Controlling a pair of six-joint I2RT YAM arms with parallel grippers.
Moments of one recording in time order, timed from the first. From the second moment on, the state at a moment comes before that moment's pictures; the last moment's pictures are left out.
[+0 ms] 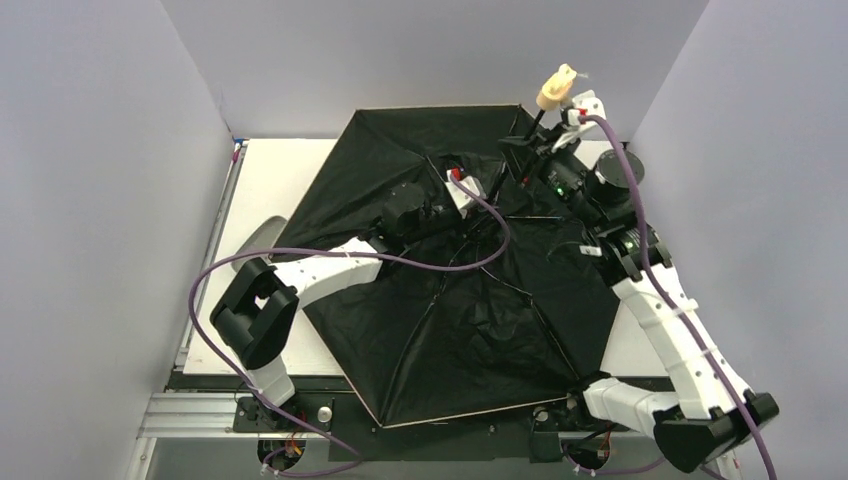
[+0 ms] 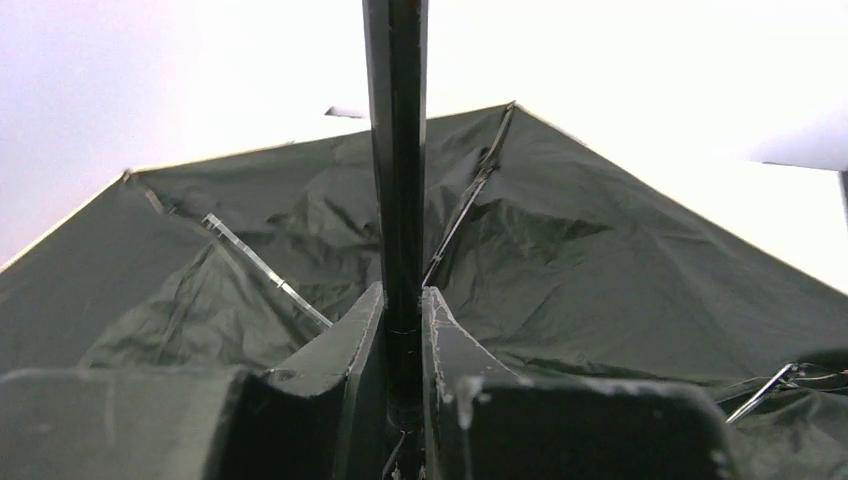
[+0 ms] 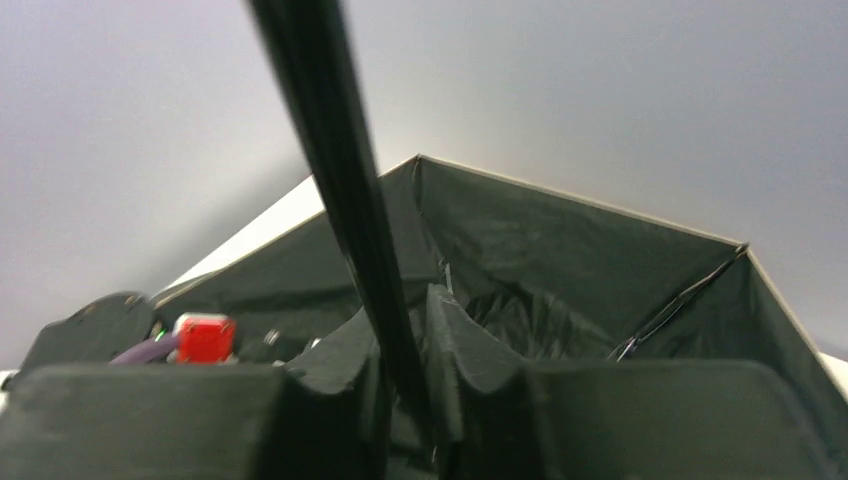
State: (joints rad) left arm -0.80 1.74 1.17 0.62 0.36 0.10; right arm 0.40 1.14 1.33 -0.11 -0.21 0.14
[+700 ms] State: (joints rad) left arm -0.64 1.65 1.36 0.31 0.27 0.42; right arm 0.33 0.71 0.98 -0.30 -0.13 0.10
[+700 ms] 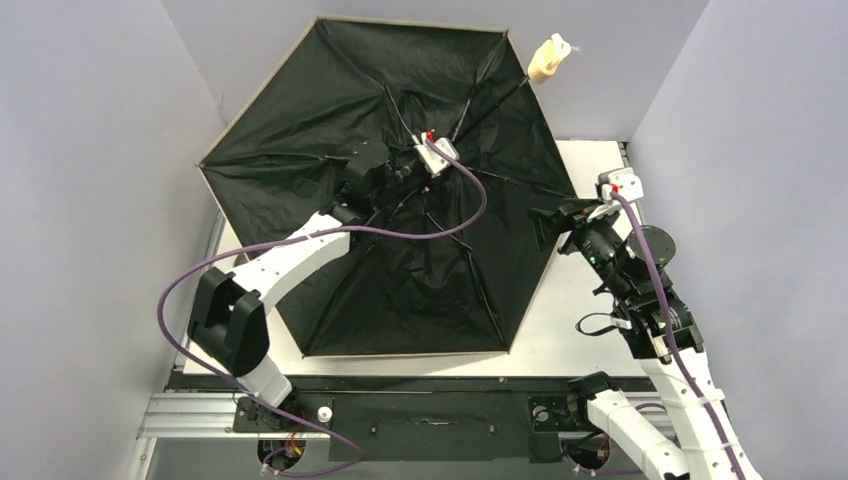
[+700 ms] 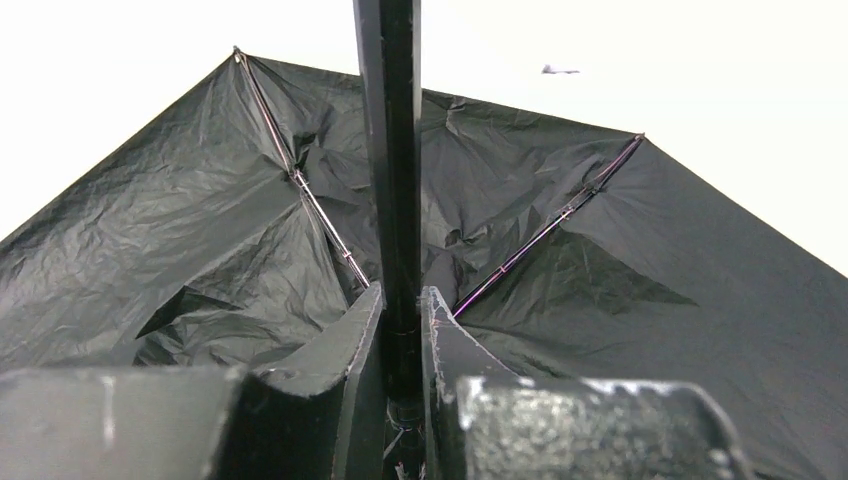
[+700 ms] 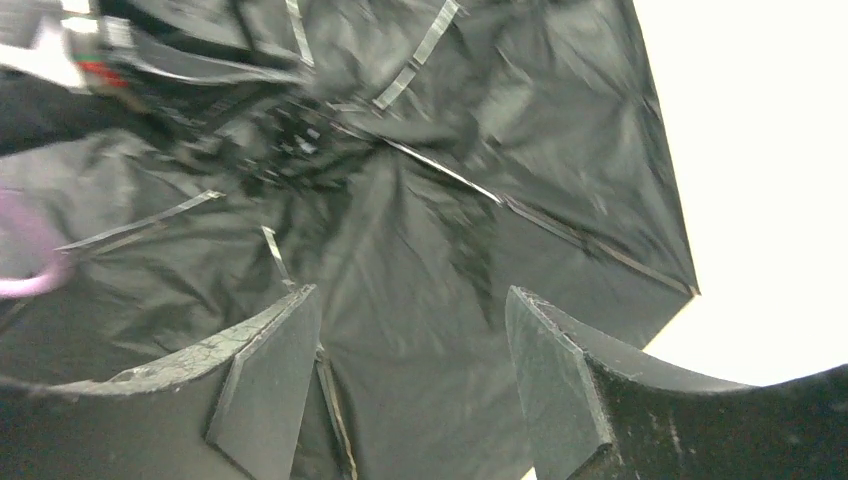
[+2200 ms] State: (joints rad) left arm -0.56 1.39 1.13 0.27 0.46 1.98; right arm 0.30 1.04 1.33 -0.93 -0.71 0.04
